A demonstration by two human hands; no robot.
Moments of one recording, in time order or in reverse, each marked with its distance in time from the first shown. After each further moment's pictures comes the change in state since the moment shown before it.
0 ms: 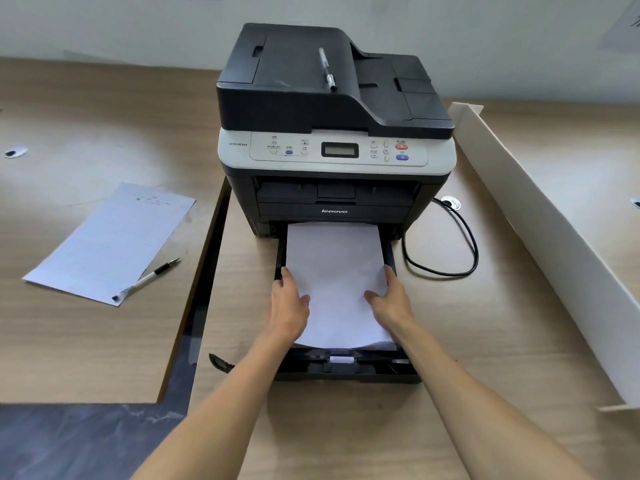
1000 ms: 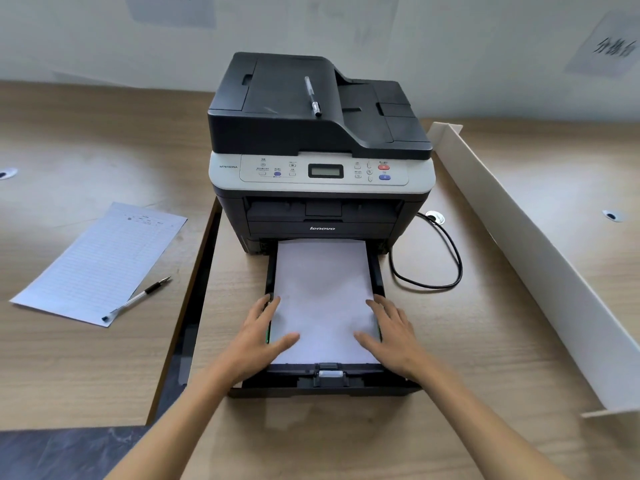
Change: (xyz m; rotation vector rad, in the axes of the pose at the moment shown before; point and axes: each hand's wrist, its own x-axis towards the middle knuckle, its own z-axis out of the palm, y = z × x) left_hand -0.017 -0.051 -0.038 -0.072 -0.290 0.255; right_hand -0.025 0.031 -0.034 -0.705 -0.164 -0.288
